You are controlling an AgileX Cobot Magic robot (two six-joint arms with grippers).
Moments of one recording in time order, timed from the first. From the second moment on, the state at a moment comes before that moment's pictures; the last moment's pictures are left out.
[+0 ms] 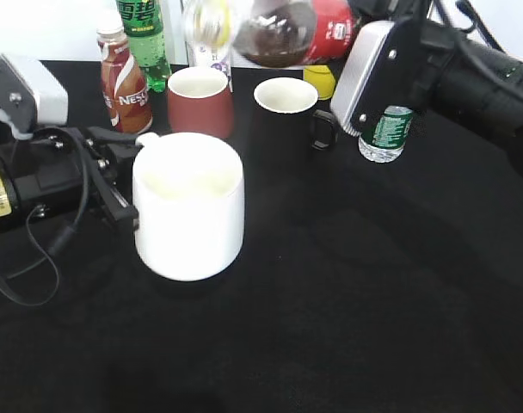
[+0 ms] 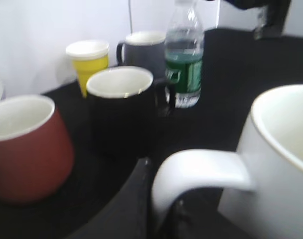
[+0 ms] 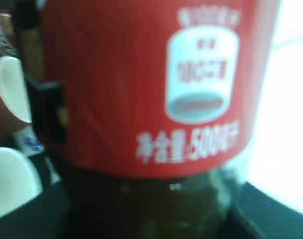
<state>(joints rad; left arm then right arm) -0.33 1.58 -0.50 0.73 -0.93 -0.35 0.39 1.70 -0.82 -0.48 -1.00 -0.95</state>
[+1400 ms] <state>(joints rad) -0.33 1.57 -0.50 0.69 -1.03 -0.36 0.39 1.71 -0.82 -0.46 -1.05 -1.23</state>
